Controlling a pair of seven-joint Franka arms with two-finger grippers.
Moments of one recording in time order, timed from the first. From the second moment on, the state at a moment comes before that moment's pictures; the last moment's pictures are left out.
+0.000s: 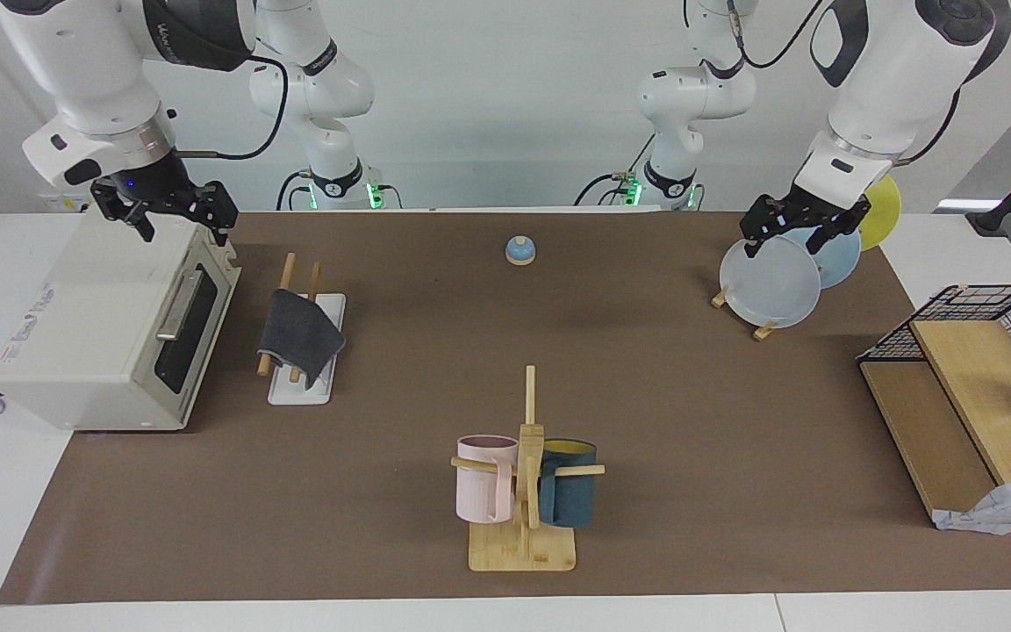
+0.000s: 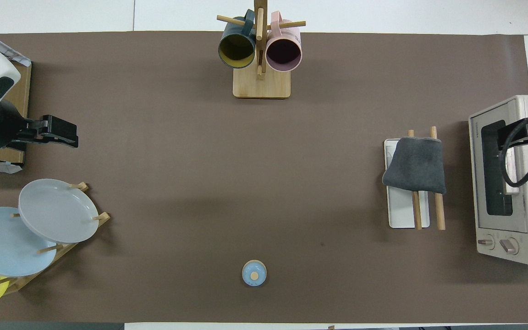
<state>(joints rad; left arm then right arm) -0.01 0.00 -0.15 -1.61 -0.02 1.58 -0.14 -0.01 0.01 -0.01 -1.56 -0.11 1.50 -0.02</state>
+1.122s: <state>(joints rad) -0.01 0.00 -0.15 -1.61 -0.02 1.58 -0.14 0.02 0.01 -0.05 -1.54 -0.01 1.47 -0.02</state>
